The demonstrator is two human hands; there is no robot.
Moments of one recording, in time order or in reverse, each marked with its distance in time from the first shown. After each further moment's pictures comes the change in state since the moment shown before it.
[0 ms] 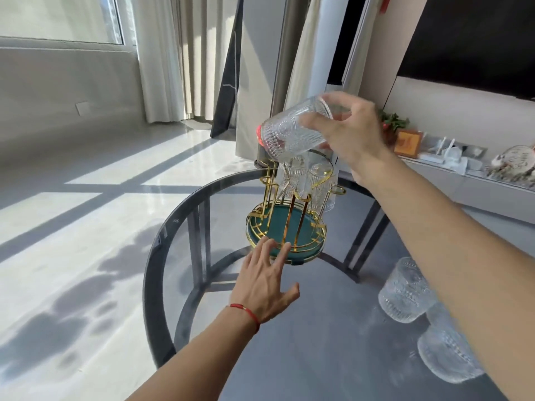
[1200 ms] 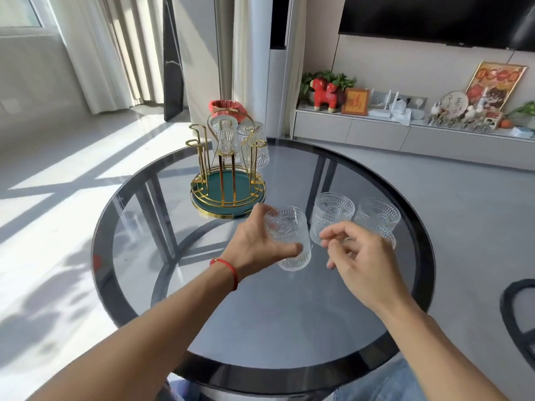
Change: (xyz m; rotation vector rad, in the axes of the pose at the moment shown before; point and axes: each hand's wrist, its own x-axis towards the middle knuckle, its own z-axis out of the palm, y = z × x) left_hand -0.029 0.120 -0.054 -0.763 -0.160 -0.138; right_hand -0.265 0.118 -0.130 -0.184 0.011 0.140
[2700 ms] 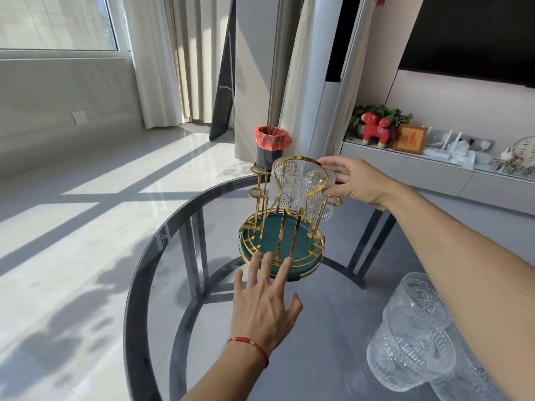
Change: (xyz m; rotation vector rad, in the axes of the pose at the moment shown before) left_hand 0.055 -0.109 -0.030 0.848 0.226 -0.008; right_hand 0.324 -0.034 0.098 0.015 -0.583 -0.008
